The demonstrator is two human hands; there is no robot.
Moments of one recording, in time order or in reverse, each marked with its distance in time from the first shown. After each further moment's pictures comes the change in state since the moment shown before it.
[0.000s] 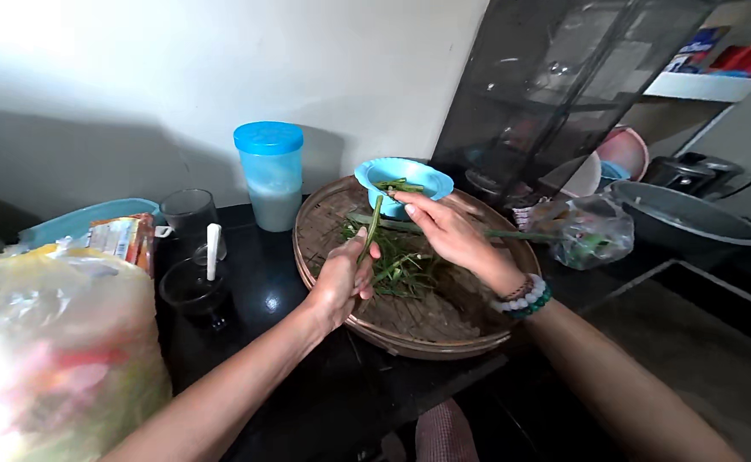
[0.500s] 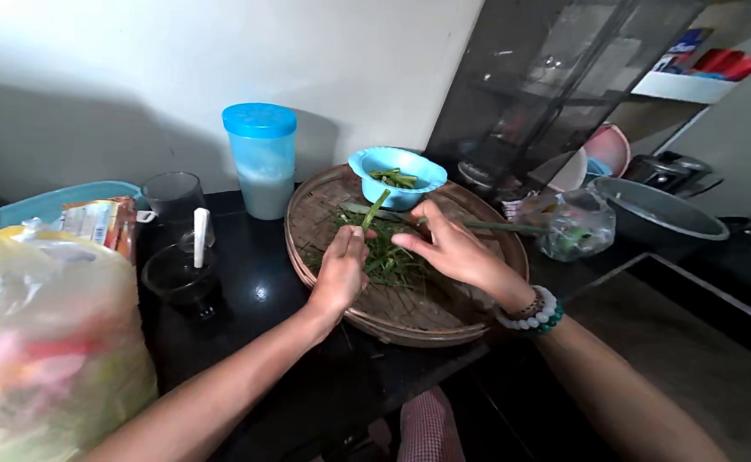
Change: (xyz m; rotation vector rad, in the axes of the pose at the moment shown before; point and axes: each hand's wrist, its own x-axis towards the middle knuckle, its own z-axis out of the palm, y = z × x) left_hand -0.002 -0.015 0.004 0.323 0.129 0.151; right_hand -0.031 -0.012 -0.002 -0.057 -0.117 0.216
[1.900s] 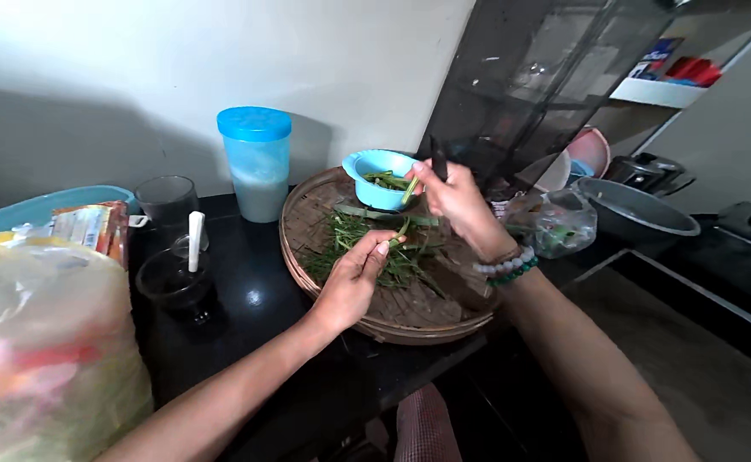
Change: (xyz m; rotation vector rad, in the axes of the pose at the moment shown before) left_hand -0.004 -0.009 0.000 0.290 -0.222 0.325; right_hand 0.049 0.006 -0.027 0.614 0.258 -0.005
